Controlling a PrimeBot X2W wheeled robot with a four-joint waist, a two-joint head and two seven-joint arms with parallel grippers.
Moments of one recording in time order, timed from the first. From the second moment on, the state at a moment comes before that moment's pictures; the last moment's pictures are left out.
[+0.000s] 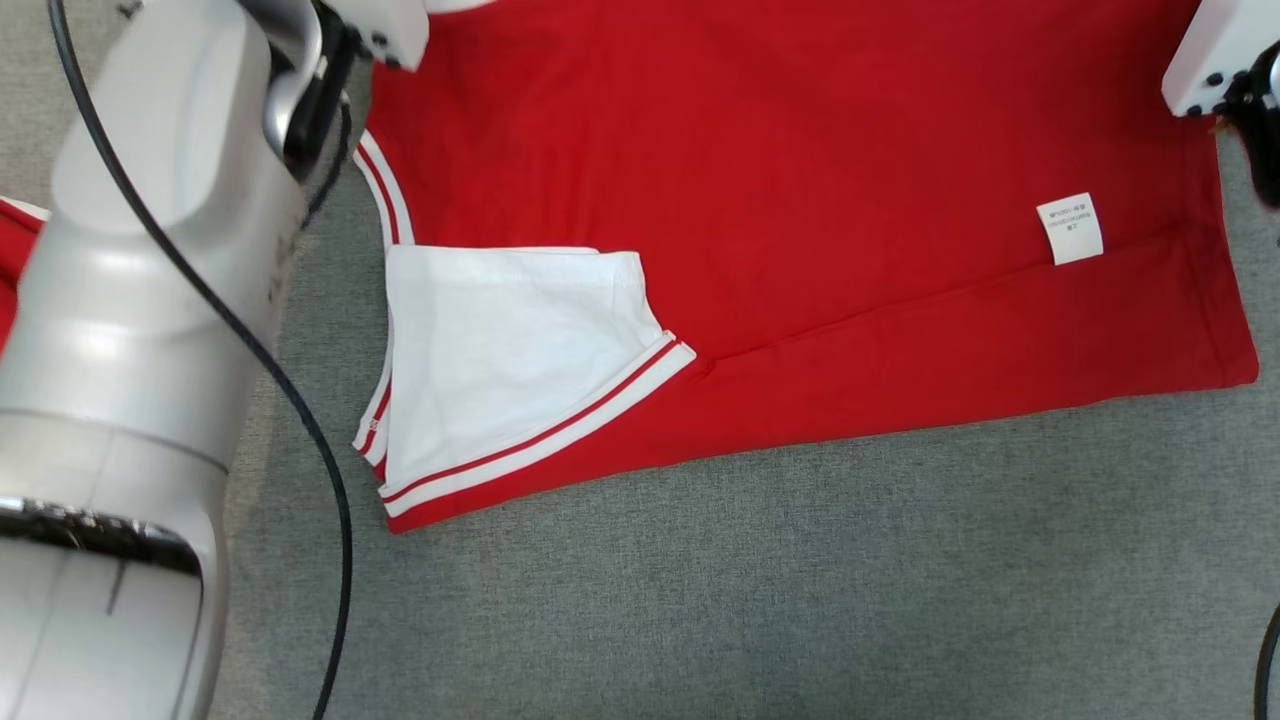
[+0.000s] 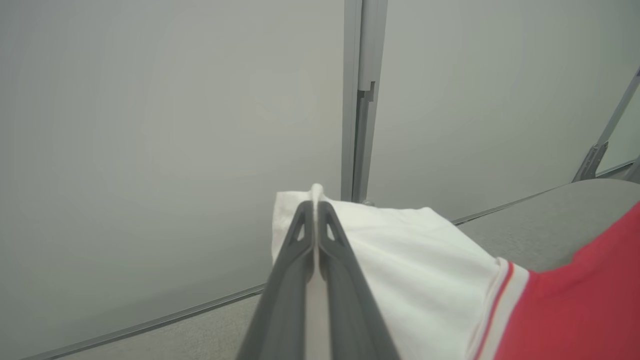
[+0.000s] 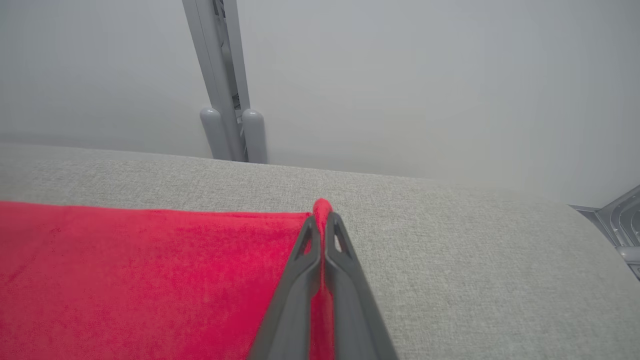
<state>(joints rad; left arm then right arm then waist) -1.31 0.11 -0.43 0.97 -0.40 -0.13 -0.23 -1.33 -0.32 0.54 1.16 0.54 0.13 -0.04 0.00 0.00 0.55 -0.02</state>
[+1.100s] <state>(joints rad) -0.32 0.17 -0.45 0.11 -0.59 0.04 -0.15 -0.79 -0.47 0.58 0.94 0.63 0.13 -0.26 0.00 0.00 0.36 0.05</state>
